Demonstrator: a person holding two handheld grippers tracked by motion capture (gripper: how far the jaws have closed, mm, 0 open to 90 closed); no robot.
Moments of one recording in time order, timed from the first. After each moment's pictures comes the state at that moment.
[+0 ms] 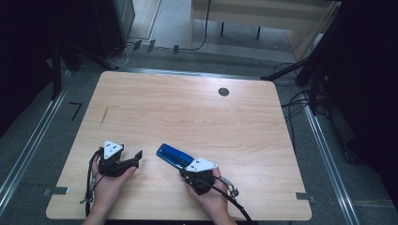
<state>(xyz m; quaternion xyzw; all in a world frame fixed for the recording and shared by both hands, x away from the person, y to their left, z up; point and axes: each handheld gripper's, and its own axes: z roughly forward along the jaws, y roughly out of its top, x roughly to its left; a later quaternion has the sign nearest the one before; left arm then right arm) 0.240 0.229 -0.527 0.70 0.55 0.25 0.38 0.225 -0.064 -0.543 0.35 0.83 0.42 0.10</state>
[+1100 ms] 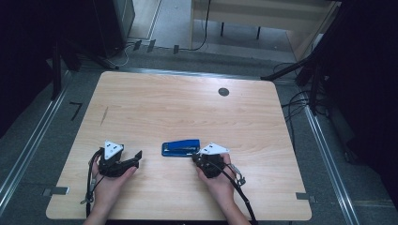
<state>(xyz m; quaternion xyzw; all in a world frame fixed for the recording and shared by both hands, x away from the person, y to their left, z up) 0.239 0.228 -0.527 0.70 0.55 0.25 0.38 0.269 -0.092 -0.545 0.41 0.80 0.42 0.12</state>
